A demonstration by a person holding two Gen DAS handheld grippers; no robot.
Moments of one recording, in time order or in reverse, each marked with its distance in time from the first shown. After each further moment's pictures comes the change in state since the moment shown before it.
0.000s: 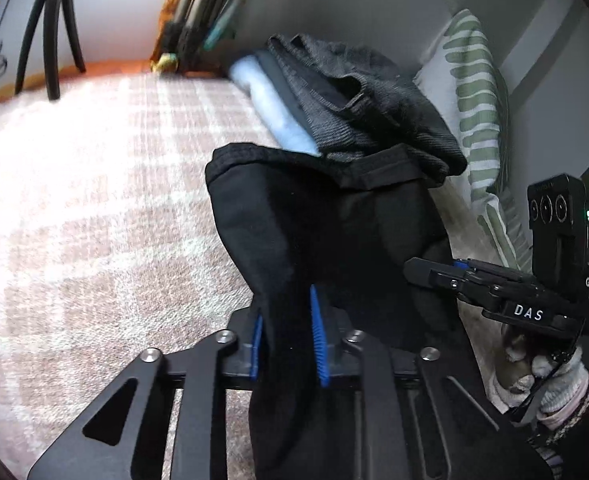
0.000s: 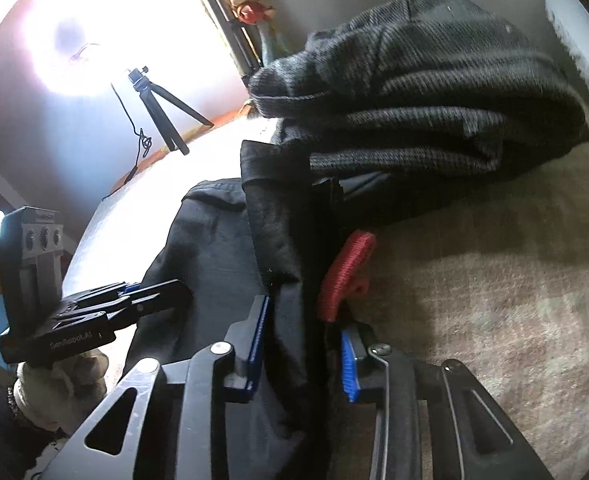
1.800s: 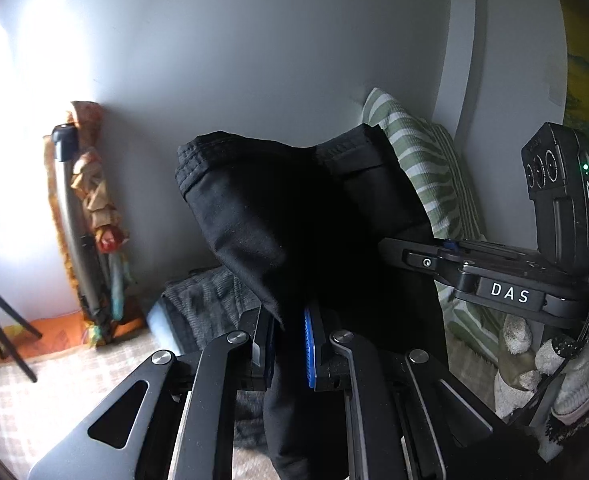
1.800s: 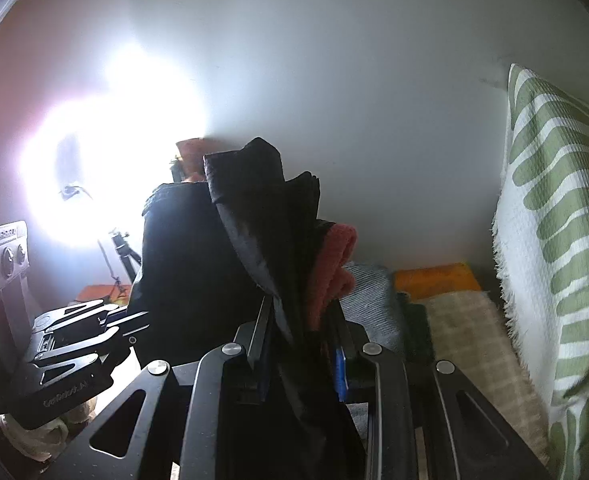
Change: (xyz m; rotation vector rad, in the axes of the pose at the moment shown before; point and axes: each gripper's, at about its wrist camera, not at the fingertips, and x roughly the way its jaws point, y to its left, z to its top) left arm -0.028 -0.133 0.168 0.306 -0.345 -0.016; right arm -0.151 -0.013 0.160 -0.107 -0.383 -0.195
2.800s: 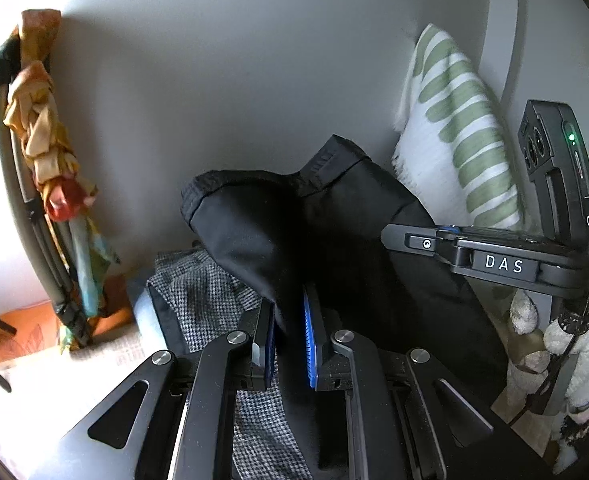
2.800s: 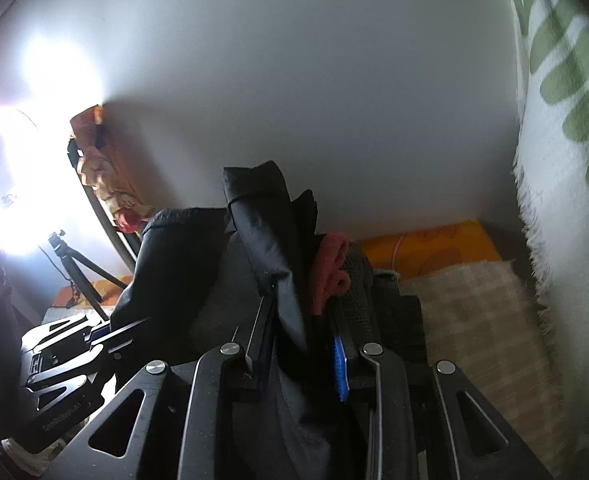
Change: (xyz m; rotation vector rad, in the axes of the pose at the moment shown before) left arm 0.114 0.031 -0.013 -0.017 0.158 0.095; right arm 0.124 -0.086 -0.006 0.088 0.156 -0.011
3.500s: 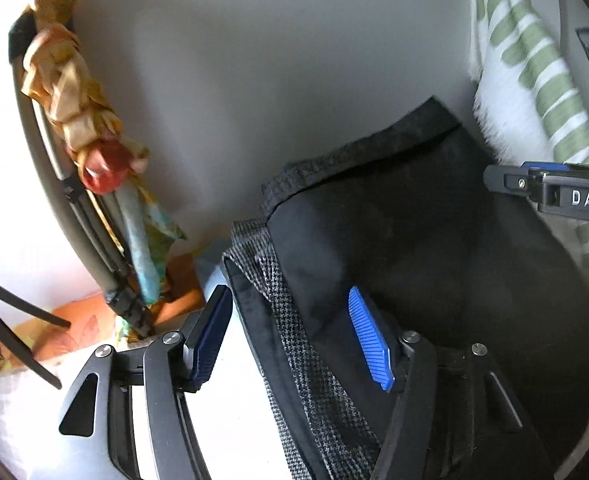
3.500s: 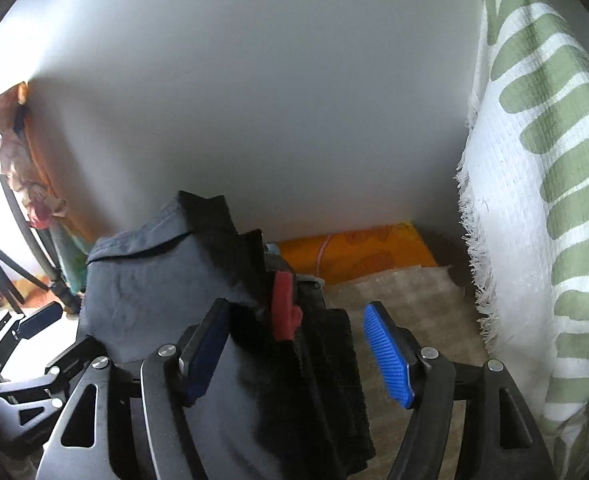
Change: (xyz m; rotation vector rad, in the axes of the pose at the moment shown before) left arm 0.044 0.024 -0.017 0.060 0.105 0.264; right arm 0.022 -0.014 0.007 -0.001 0.039 -0.290
